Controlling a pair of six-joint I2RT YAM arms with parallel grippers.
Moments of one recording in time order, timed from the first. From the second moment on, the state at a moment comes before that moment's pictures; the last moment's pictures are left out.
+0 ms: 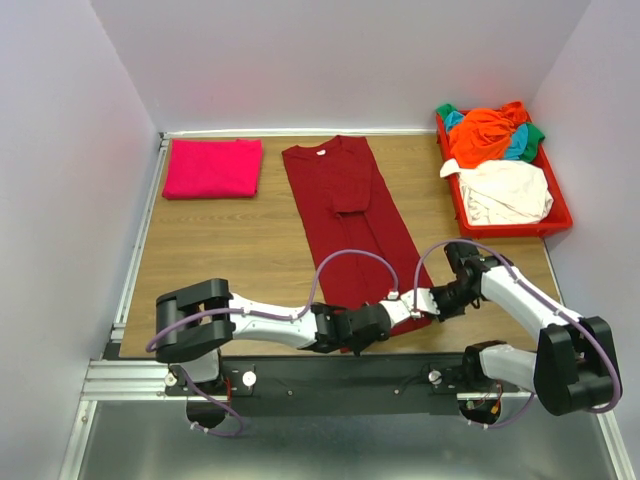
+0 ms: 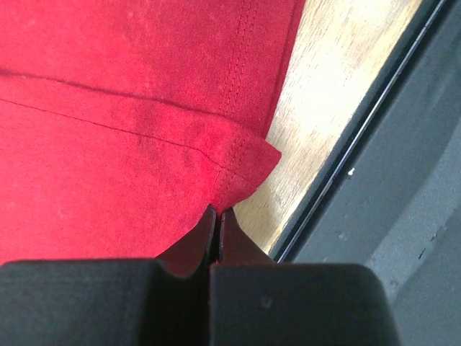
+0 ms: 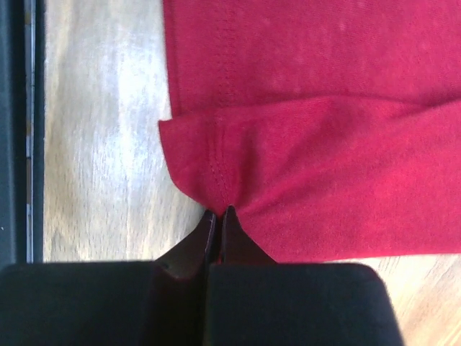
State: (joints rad) left arm -1.39 1.65 0.86 -0.12 -0.20 -0.25; right arm 0.20 1.18 0.56 -0.91 -0.45 -1.68
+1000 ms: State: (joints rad) left arm -0.54 1.77 1.30 -0.08 0.17 0.00; right arm 0.23 1.99 1.61 -0.56 -0.51 -0.97
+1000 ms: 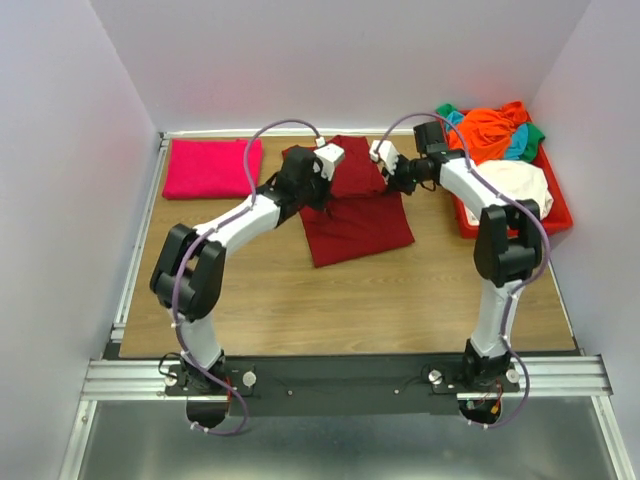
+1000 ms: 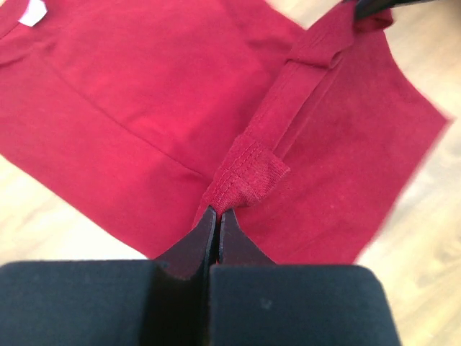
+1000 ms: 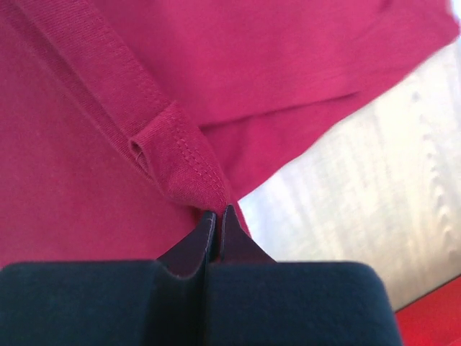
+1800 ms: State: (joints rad) left arm -0.36 2.06 1.60 -0.20 0.23 0.07; right arm 0.26 2.36 2.05 -0.48 -0.35 -0.70
